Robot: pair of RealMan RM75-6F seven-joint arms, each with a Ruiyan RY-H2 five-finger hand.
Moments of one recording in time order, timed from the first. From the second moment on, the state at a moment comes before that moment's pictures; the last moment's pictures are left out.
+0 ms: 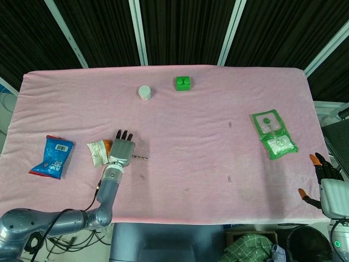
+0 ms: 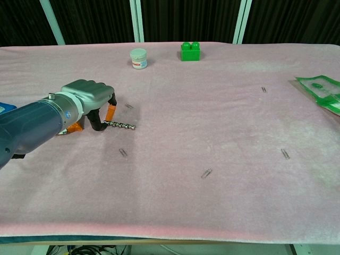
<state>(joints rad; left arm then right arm) -0.92 -1.82 -0.19 -1.28 0.57 1.07 0.94 0.07 -1.17 0.10 -1.53 -1.44 1.49 0.01</state>
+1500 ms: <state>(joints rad) -0.91 -1.78 -0.20 -1.30 0.62 1.05 0.90 0.06 -1.17 0.11 -1.54 -1.44 1.49 0.02</state>
